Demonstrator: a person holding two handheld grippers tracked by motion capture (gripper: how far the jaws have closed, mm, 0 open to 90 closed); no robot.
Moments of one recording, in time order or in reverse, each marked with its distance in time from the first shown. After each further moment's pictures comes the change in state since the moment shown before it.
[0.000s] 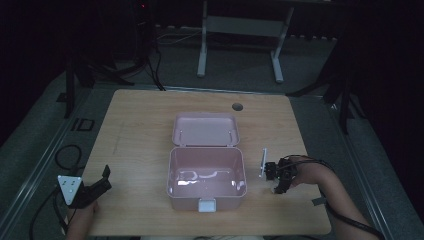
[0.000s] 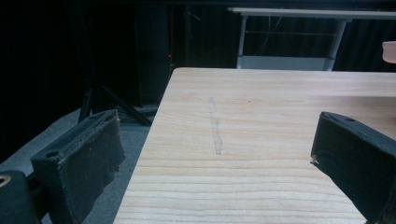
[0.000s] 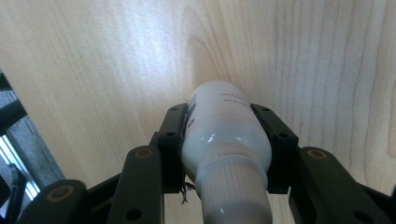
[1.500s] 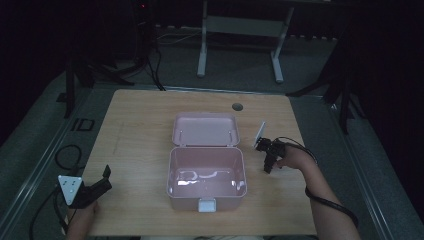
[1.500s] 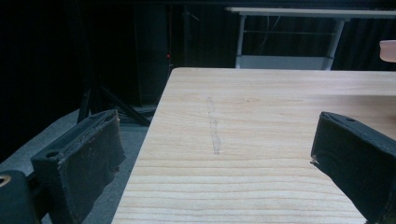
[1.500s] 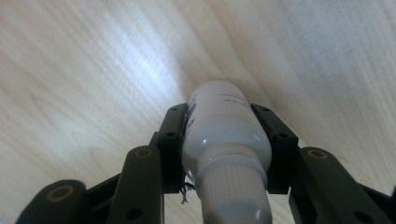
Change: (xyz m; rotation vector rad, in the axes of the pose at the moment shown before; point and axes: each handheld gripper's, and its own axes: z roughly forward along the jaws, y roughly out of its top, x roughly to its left) left arm 0.000 0.000 0.000 0.002 0.000 0.000; right arm -0.075 0.020 0.005 -0.028 0.041 0.505
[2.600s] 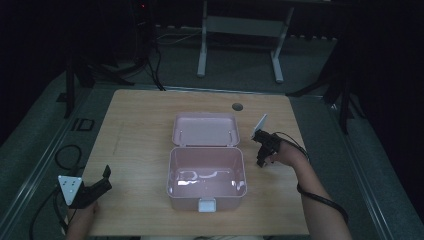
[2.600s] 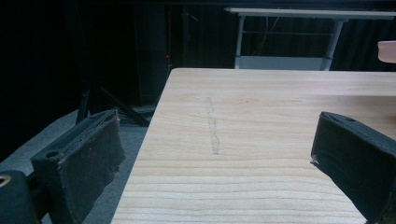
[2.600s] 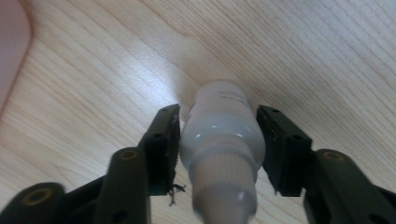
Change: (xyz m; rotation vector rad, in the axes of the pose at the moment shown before) left arm -0.001 0.000 0.000 -0.002 -0.009 0.003; right arm -0.017 0.022 0.000 -0.050 0.050 0.218
